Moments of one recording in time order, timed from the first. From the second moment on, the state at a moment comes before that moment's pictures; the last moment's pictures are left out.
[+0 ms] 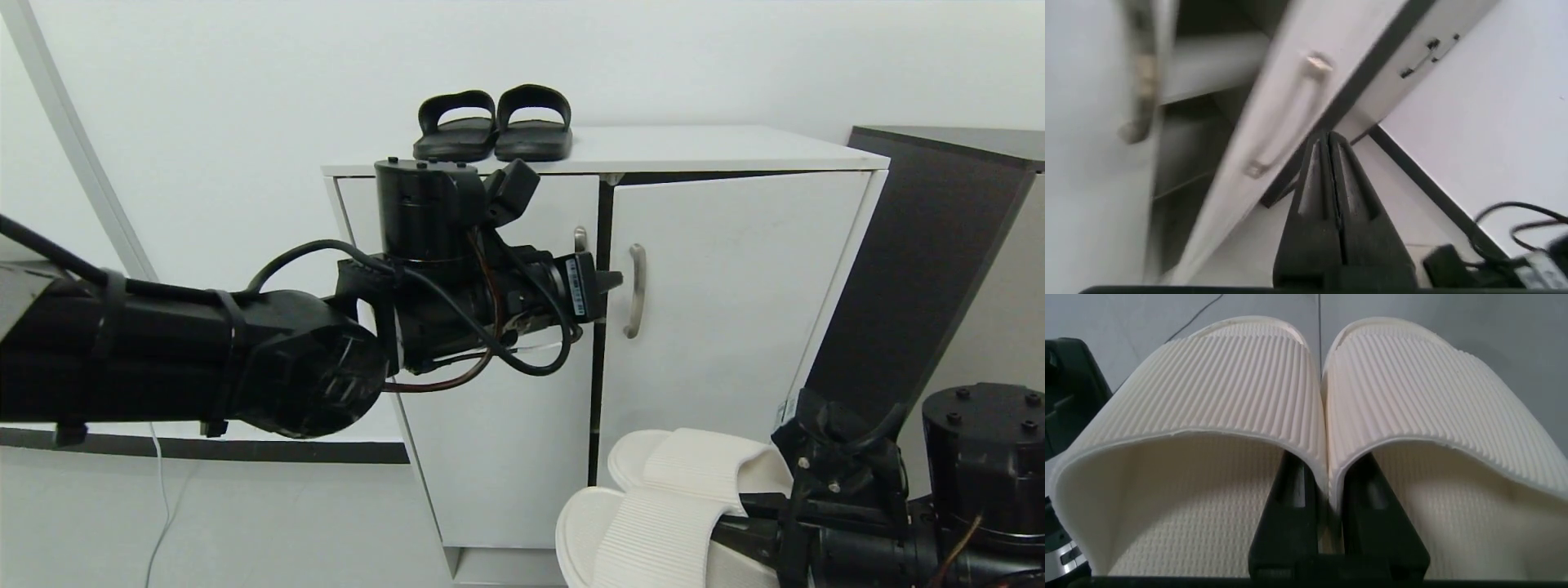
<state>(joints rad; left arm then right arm) -0.65 1.84 -1.22 -0.52 -0.26 -0.41 0.73 1.47 -0.43 -0.65 0.24 -0.05</state>
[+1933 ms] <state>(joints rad) -0.71 1.98 -1.26 -0.68 -0.28 -0.48 0.77 1.49 -0.39 -0.65 0.24 -0.09</state>
